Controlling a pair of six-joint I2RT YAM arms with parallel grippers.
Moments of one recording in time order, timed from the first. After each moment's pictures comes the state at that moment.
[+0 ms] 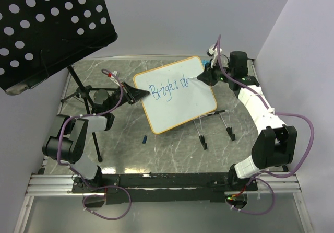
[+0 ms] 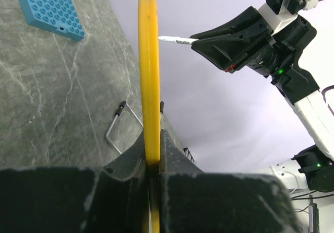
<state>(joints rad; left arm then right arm) -0.22 1.60 0.61 1.16 0.75 -1.17 0.12 1.49 1.31 -0.30 -0.70 -0.28</state>
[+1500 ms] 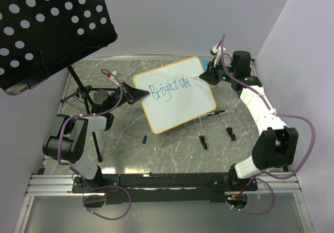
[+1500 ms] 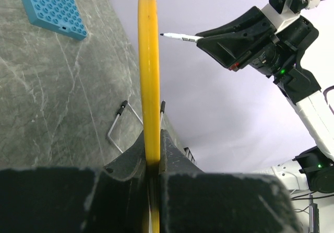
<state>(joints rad) -0.21 1.60 0.61 1.16 0.75 -1.17 0.09 1.48 1.30 -0.30 -0.70 -0.25</state>
